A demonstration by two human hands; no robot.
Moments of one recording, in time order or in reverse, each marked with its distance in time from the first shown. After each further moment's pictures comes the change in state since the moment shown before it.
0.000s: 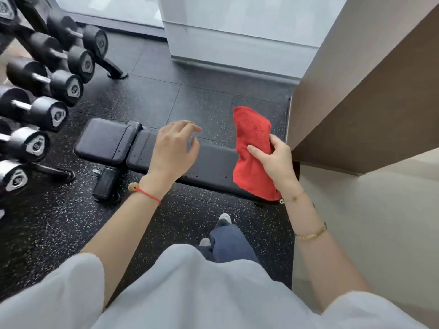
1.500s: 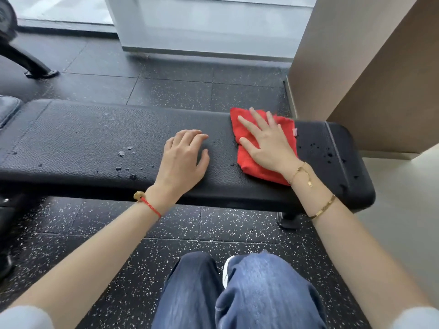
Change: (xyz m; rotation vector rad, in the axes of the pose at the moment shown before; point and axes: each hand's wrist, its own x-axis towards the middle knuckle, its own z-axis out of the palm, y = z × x) left_hand -0.007 -0.235 0.508 0.055 0.055 0.229; right_hand 0.213 0.438 0.199 -0.956 -0.028 -0.352
